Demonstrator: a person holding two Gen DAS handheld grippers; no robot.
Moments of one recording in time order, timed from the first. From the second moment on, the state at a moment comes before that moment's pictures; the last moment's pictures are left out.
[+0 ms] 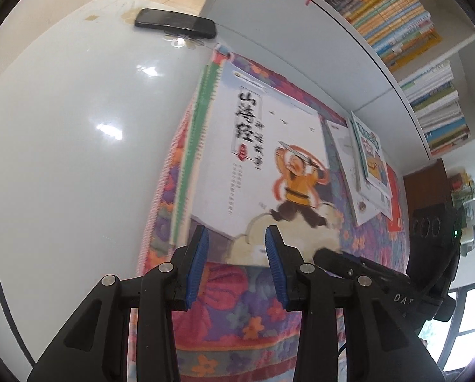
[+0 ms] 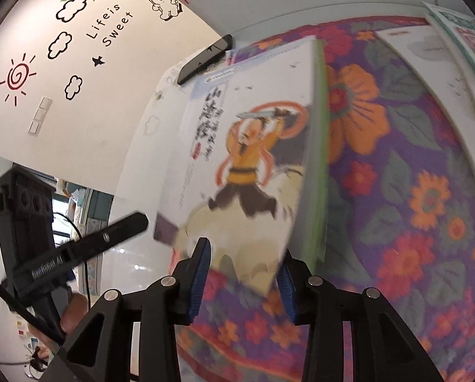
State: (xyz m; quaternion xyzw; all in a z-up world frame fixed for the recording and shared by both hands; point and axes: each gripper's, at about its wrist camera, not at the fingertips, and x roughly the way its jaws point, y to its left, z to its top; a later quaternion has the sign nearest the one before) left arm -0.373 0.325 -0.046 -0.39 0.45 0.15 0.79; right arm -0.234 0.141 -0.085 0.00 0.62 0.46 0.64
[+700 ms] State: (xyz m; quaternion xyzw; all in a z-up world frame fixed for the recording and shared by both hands) left arm -0.154 0.174 -0.023 -0.35 0.47 0.02 0.81; right arm -0.057 -0.098 -0.038 0.08 0.56 0.26 0.78
